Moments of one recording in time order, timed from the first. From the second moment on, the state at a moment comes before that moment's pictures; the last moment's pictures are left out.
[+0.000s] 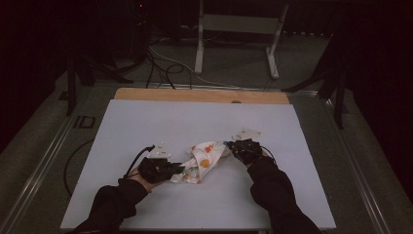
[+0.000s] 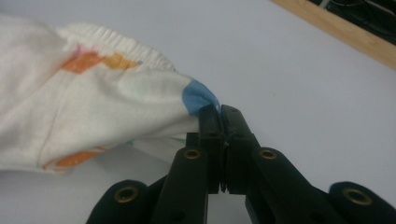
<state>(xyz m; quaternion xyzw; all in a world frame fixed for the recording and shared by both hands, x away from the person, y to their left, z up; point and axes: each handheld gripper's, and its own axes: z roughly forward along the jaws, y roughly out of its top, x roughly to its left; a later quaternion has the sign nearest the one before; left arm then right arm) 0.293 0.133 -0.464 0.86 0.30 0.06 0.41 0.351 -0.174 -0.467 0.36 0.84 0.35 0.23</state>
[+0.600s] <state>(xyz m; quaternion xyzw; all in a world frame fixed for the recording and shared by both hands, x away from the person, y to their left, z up) 0.302 0.159 -0.495 0.86 0.32 0.01 0.39 0.330 -0.163 -0.473 0.33 0.85 0.37 0.17</state>
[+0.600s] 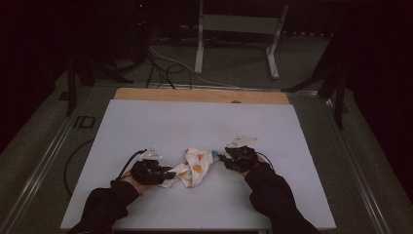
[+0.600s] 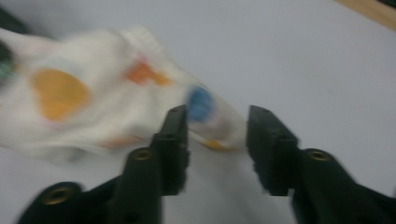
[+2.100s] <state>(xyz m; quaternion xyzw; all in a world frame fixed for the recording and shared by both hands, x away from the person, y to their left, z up) 0.330 0.136 -0.483 0.85 0.34 0.08 0.40 0.336 -0.148 -0.442 0.31 0.83 0.41 0.22</state>
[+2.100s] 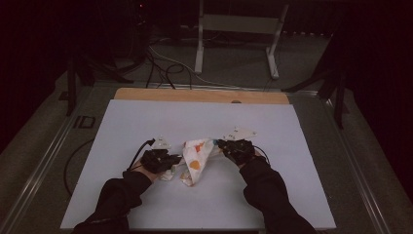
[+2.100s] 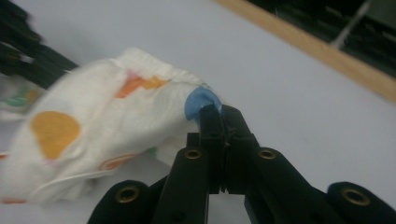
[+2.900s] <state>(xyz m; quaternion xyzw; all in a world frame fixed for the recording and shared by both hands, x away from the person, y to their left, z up) 0.329 0.088 -0.476 0.84 0.31 0.02 0.45 0.336 -0.155 -0.415 0.32 0.81 0.42 0.24</state>
